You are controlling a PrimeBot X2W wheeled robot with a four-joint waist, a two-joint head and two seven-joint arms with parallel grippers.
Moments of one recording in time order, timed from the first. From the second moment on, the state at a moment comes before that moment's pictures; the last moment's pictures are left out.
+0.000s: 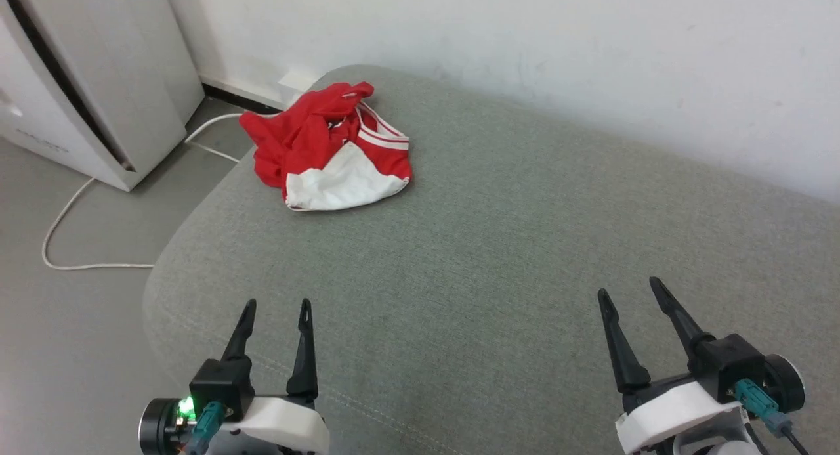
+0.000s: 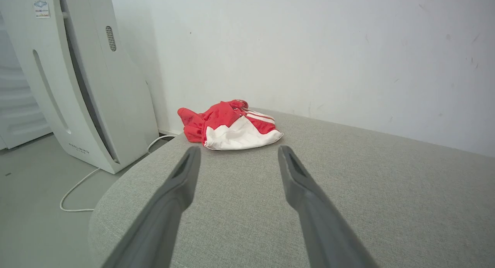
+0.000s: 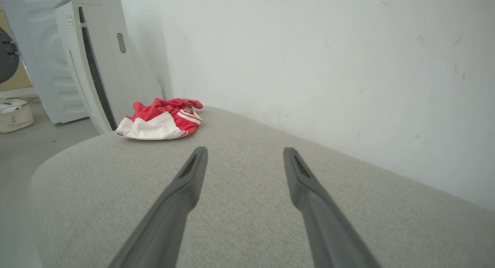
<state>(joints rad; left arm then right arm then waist) 0.04 0.05 -0.09 0.08 -0.08 0.04 -0.20 0.03 -0.05 0.07 0.09 0.05 0.13 -0.20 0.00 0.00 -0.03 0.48</state>
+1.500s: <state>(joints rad) -0.04 0.06 -0.09 0.12 -0.12 0.03 -0.26 0.02 -0.05 0.10 0.11 -0.01 0.13 -0.26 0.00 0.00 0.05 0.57</state>
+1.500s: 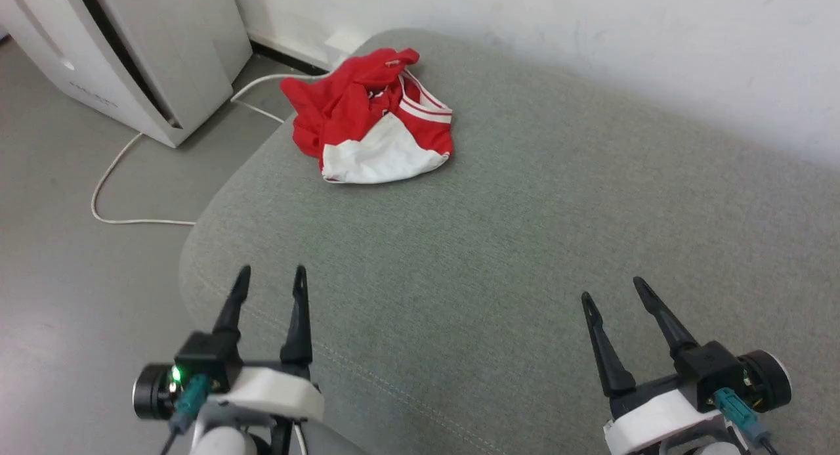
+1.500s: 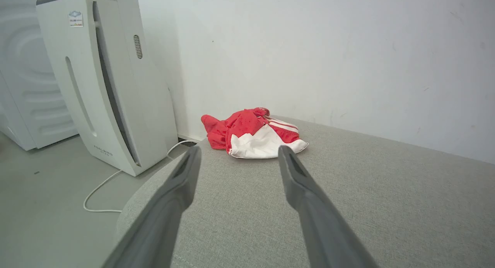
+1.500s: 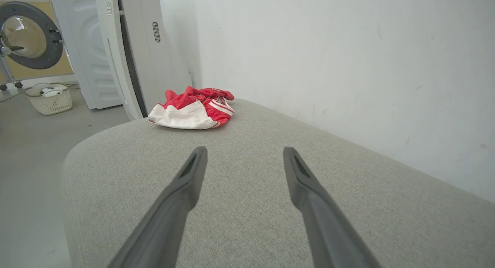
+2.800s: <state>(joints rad) -1.00 0.56 -0.20 0.80 -0.46 -0.12 0.49 -0.19 -0.07 0.19 -0.14 -0.09 0.13 -0.26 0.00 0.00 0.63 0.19</state>
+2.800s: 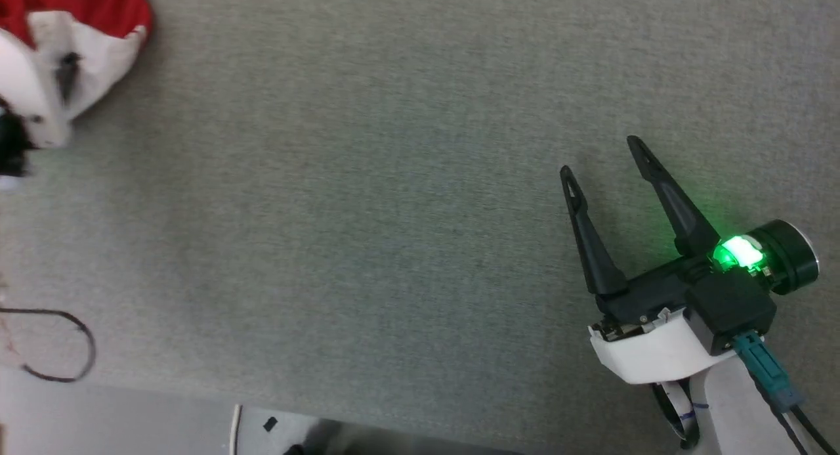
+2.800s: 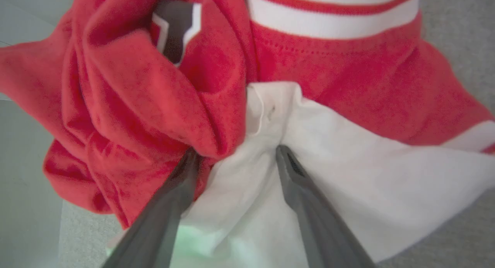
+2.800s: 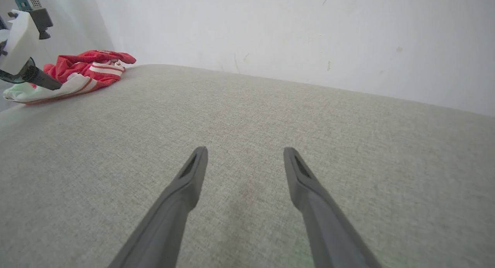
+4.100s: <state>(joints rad) -1.00 0.60 -0.35 0.55 -0.60 -0.12 -0.20 -0.07 -0.05 0.02 -0.01 -0.02 0.13 -0.26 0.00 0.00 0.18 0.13</state>
